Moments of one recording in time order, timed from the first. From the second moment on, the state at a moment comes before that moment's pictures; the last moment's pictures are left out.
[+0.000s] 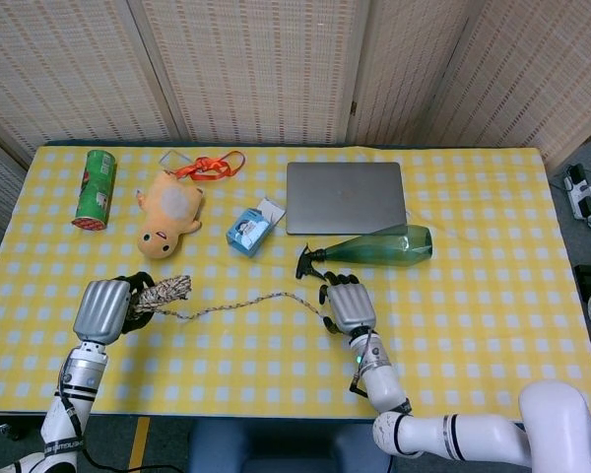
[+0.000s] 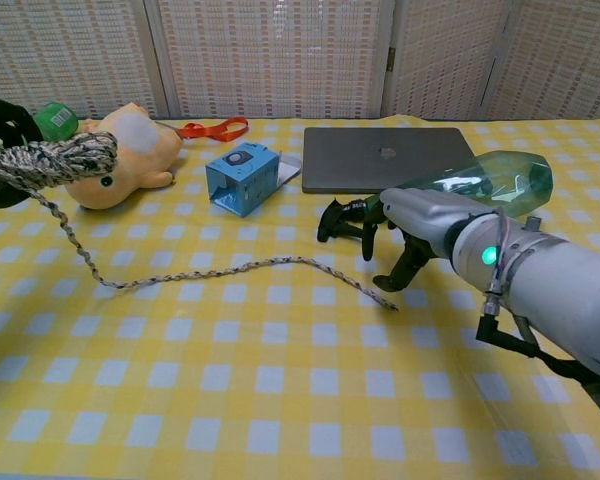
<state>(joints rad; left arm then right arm) -0.42 -1.32 -0.16 -1.80 1.21 1.31 0.39 0.78 -1.79 0.24 -1.62 -0.61 1.19 -0.82</state>
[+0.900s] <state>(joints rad) -0.42 -1.34 -0.15 -1.74 1.22 1.29 0.33 0.82 -1.92 0.25 -1.48 -0.56 1.21 -0.87</state>
